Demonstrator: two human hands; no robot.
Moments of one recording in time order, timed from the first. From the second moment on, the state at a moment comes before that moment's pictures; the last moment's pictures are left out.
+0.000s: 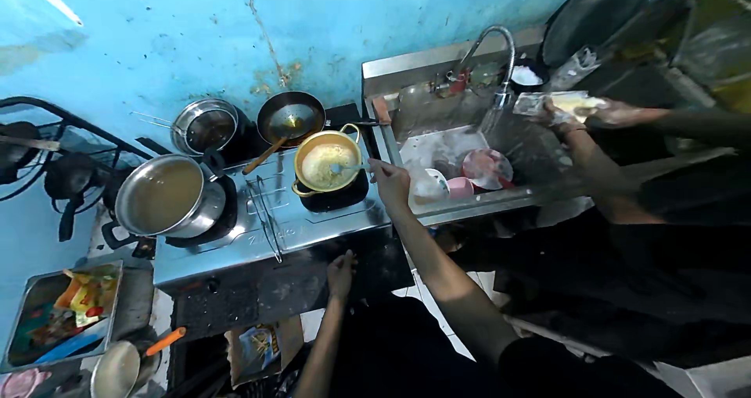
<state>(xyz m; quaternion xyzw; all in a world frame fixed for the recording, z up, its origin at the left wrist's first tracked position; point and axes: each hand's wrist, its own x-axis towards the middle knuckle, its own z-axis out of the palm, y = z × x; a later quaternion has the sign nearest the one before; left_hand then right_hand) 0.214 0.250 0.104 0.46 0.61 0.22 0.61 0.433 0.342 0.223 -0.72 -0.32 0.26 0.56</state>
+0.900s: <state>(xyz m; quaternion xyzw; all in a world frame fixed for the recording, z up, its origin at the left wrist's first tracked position) 0.217 0.252 0.096 0.52 0.62 0.22 0.55 0.457 0.354 0.230 -0.65 -0.50 0.12 0.55</state>
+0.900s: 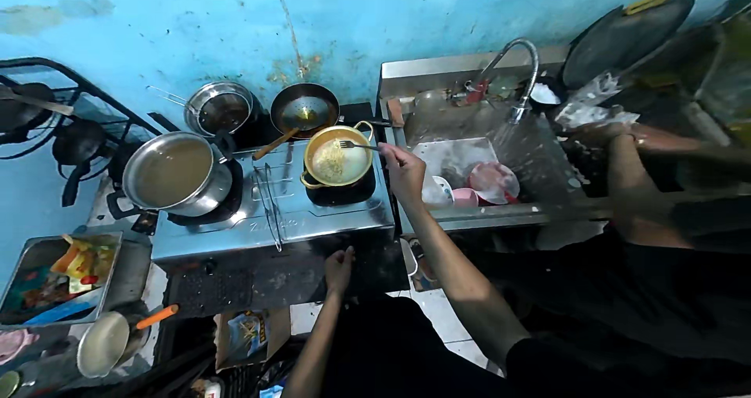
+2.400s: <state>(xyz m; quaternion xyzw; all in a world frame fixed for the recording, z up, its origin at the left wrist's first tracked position) 0.216 0.253 0.093 0.52 0.62 0.21 0.55 0.465 0.347 0.236 -0.69 -0.61 -0.05 0.40</state>
